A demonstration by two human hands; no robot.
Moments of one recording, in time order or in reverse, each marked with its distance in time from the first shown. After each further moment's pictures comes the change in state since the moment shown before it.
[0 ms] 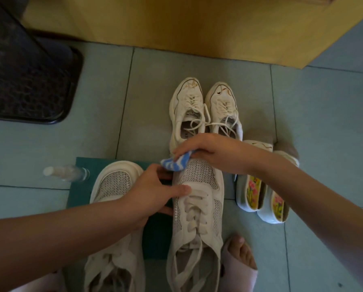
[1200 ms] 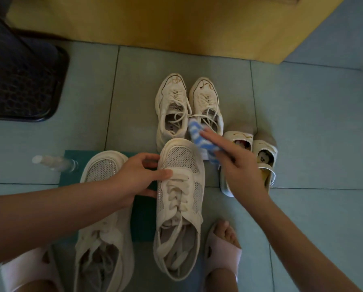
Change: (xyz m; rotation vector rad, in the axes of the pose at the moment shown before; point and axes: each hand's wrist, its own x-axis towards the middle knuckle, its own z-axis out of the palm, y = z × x) left_hand -0.002 0.001 0.003 0.039 0.013 -0.011; right_hand -0.089 -0.025 0.049 0.445 0.799 0.253
